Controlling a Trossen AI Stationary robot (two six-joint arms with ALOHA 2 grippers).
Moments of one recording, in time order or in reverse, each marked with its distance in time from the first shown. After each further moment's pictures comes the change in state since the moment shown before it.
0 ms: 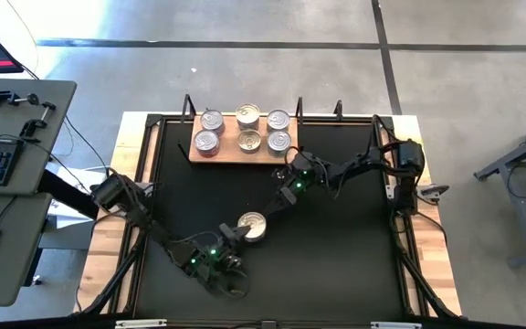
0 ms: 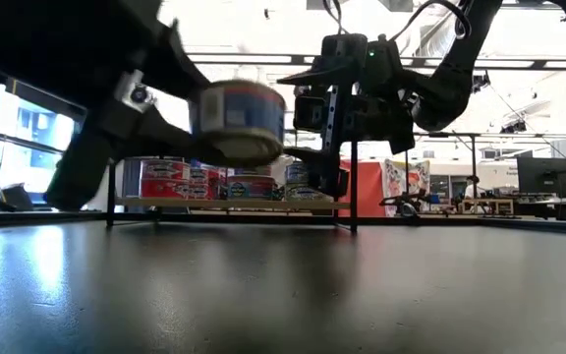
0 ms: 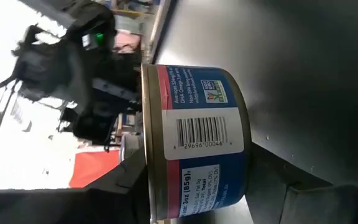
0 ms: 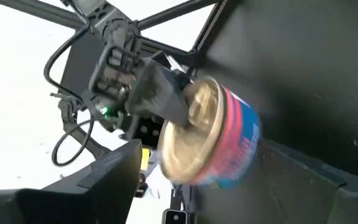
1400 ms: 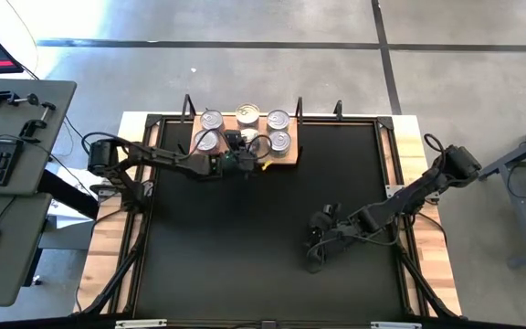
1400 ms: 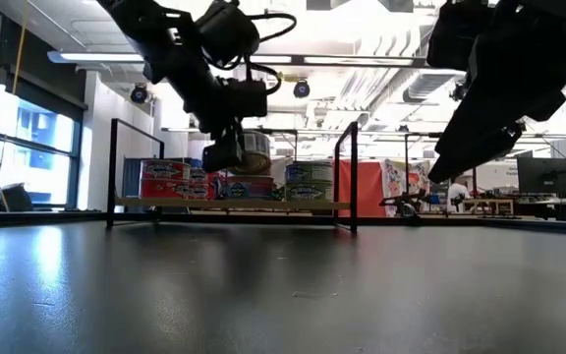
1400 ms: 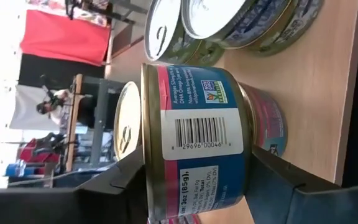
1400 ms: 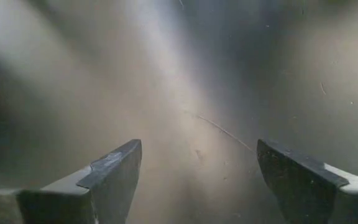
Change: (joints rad) left arm 0.799 -0.229 0.002 -0.123 0.329 0.092; right arm 0.686 -0.458 -0.094 -1.061 1.236 -0.294
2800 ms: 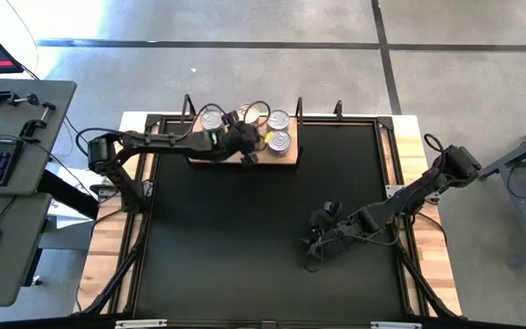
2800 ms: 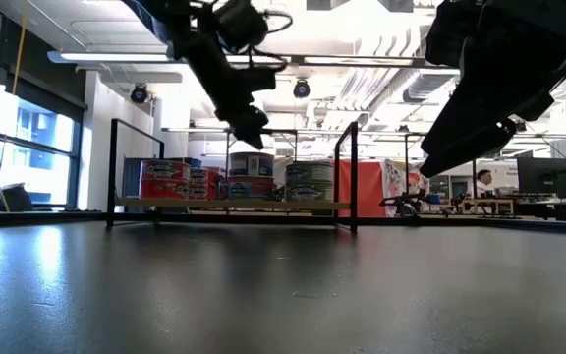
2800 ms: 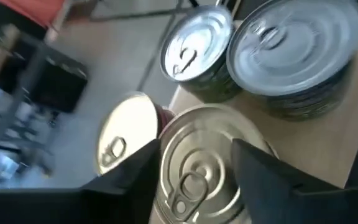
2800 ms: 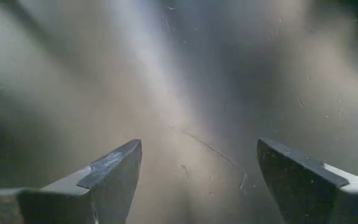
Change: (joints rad) left arm 0.139 -0.012 0.200 -0.211 0.268 -0.313; right arm 0.000 0.000 0.000 0.005 0.081 -0.001
